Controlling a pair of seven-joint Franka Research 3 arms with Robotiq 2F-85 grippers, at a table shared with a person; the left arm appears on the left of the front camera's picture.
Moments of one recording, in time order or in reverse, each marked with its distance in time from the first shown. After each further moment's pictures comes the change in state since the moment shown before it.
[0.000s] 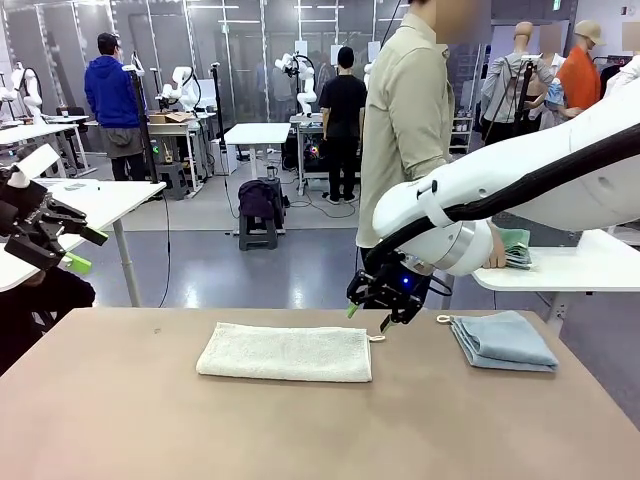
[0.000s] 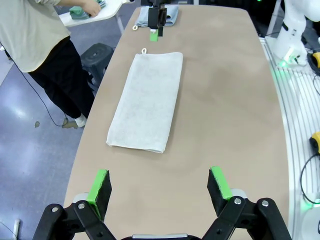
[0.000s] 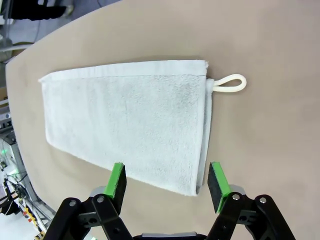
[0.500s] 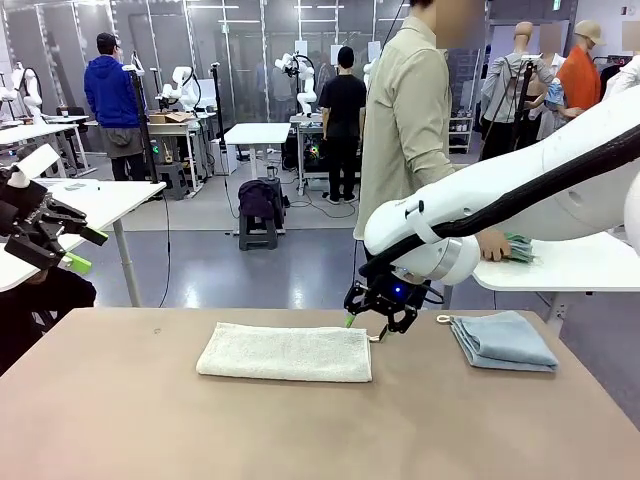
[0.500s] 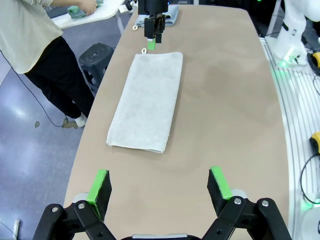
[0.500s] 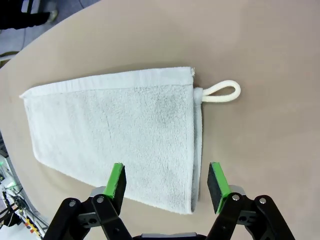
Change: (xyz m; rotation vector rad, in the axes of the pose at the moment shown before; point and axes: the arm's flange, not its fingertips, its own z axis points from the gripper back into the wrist) left arm 0.000 0.000 0.000 0.000 0.000 0.000; right arm 0.010 -0.002 -0.029 -0.052 0.012 -0.056
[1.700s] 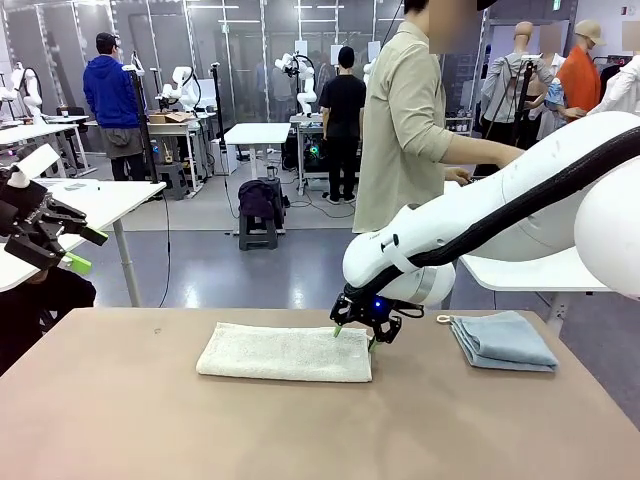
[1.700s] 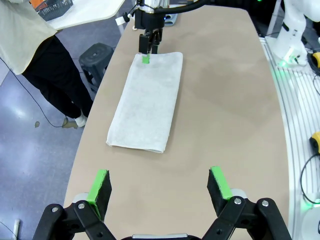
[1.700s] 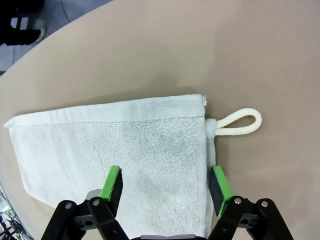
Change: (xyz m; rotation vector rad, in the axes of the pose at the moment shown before) left arm 0.000 0.000 0.000 0.000 0.000 0.000; right arm 0.001 0.014 -0.046 -0.053 -0.076 -0.050
